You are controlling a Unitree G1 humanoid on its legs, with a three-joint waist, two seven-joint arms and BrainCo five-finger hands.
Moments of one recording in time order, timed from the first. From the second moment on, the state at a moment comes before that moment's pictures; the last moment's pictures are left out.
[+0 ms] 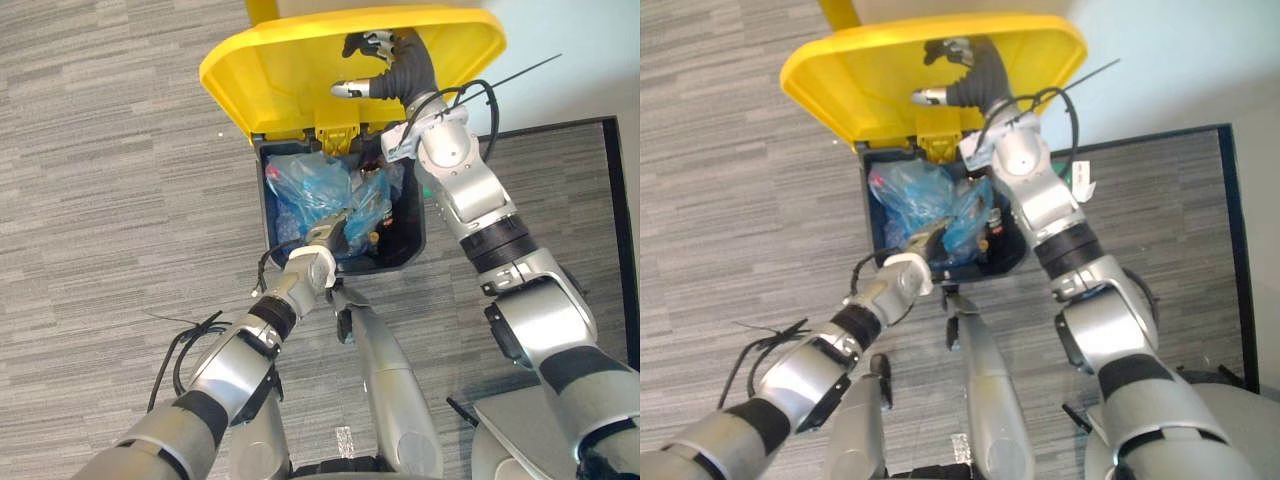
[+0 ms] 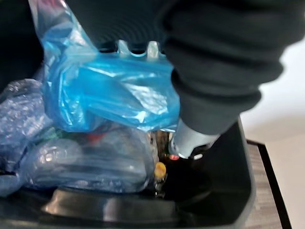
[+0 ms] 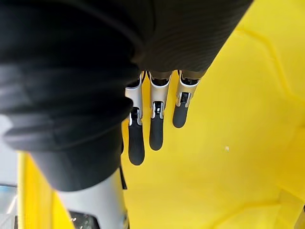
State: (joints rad) left arm -0.90 0.02 -0.47 0.98 0.64 0.05 0.14; right arm -1.16 -0.37 0.36 0.48 0.25 -0.05 -0.13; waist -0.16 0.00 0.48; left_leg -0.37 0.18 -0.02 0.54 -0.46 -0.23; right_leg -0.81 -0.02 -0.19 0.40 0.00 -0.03
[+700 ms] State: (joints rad) left arm -0.88 0.09 -0.47 0.74 0.76 0.08 0.15; right arm -1.05 -0.35 0.28 0.49 0.16 -0.07 -0.12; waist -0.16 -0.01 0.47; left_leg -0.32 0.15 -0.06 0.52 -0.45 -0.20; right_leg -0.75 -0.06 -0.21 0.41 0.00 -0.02
